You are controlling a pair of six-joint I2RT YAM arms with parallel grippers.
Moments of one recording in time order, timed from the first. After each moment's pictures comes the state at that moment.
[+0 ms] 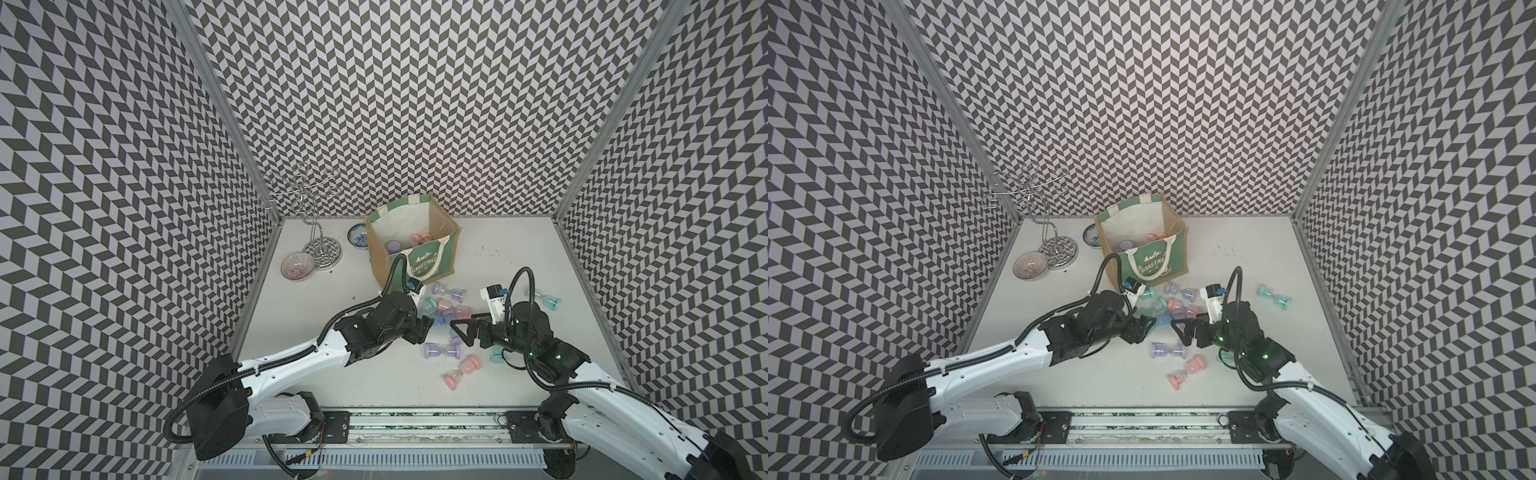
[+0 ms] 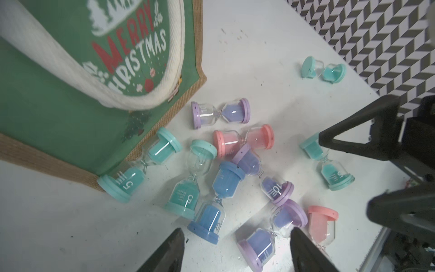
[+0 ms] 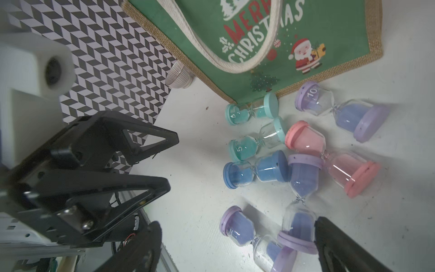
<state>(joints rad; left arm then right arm) -0.95 1.26 0.79 -0.20 -0.09 -0.36 0.59 0.80 0.40 -0.08 -0.31 0.54</state>
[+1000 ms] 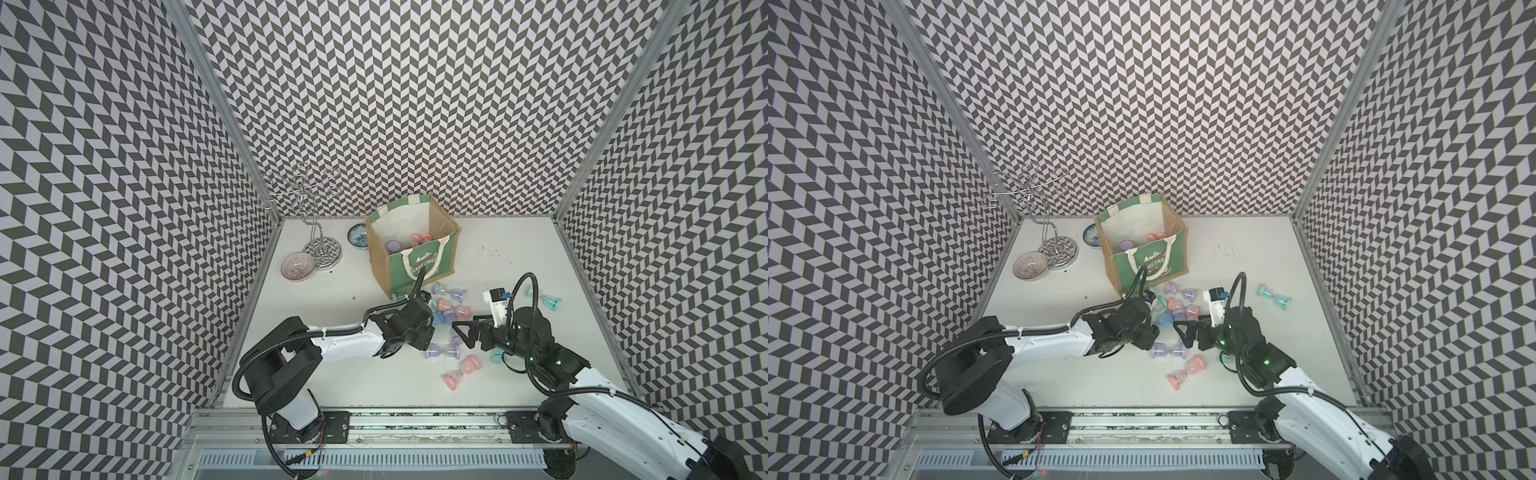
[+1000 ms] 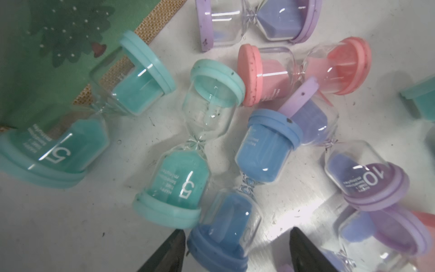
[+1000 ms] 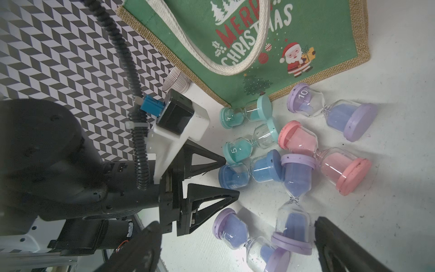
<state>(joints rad) -0.95 1.61 0.83 -0.15 -0.15 -0.37 0.59 0.78 0.36 -0.03 -0.27 0.54</state>
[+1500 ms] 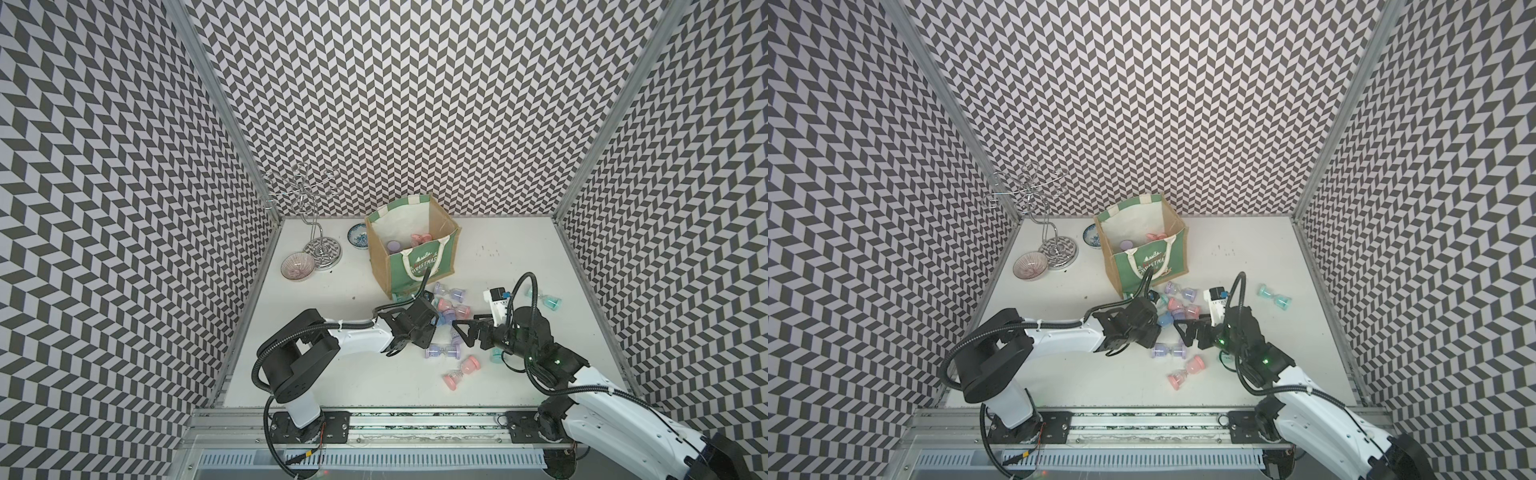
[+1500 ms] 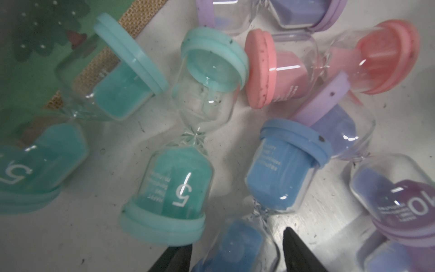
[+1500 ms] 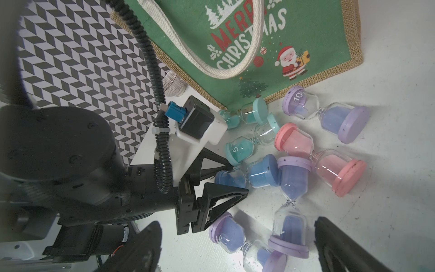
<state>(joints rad) -0.95 1.70 0.86 -0.13 -0.16 -0.38 0.59 0.79 0.36 -0.02 -0.25 0.54</state>
